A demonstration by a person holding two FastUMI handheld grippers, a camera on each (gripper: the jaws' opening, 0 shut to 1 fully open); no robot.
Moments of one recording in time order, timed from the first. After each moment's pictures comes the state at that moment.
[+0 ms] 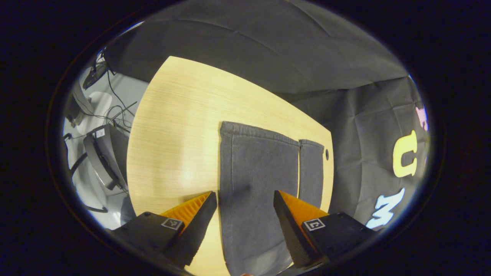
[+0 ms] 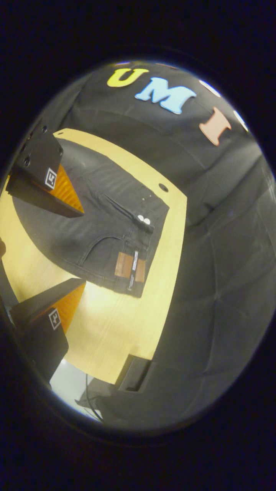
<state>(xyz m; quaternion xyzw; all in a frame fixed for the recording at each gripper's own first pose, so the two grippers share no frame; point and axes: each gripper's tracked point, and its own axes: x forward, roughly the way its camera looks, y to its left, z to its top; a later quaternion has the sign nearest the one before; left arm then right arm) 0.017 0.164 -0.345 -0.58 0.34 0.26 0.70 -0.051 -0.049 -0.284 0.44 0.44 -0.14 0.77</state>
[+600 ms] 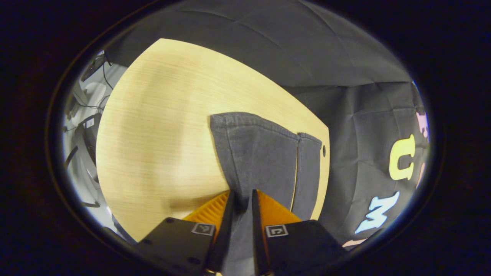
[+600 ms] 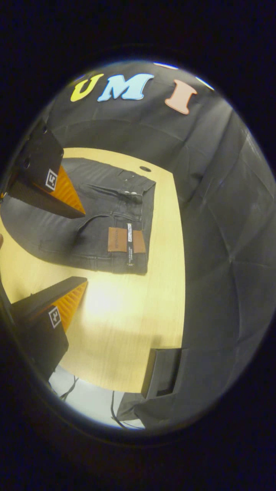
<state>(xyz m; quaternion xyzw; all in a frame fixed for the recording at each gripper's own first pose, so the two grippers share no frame) 0.031 0.146 -0.370 -0.60 0.35 0.24 0.68 -0.033 -0.057 -0.311 0.54 0.42 -0.17 0.71</state>
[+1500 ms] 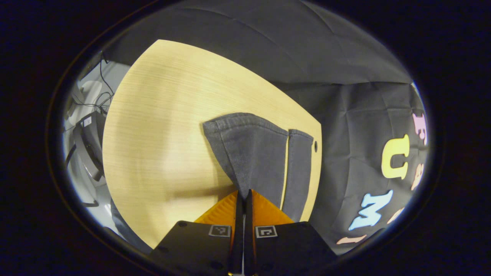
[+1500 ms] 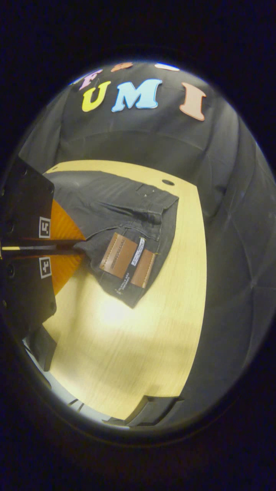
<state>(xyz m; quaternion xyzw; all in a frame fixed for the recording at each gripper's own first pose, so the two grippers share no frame) 0.023 0.143 -0.334 -0.62 0.35 0.20 0.67 -0.006 -0.037 -0.283 0.56 0.48 -0.04 0.67</state>
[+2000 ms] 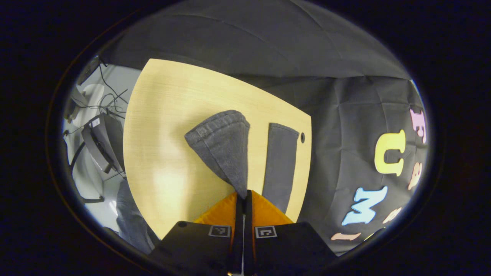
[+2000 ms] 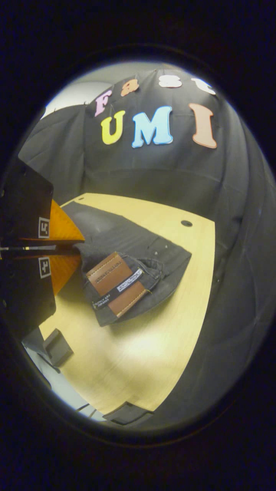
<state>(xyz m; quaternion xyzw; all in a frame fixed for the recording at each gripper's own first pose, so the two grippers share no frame) 0.037 0.123 -0.228 -0.61 0.40 0.17 0.66 0.036 -0.049 -0.170 0.59 0.50 0.13 0.63</state>
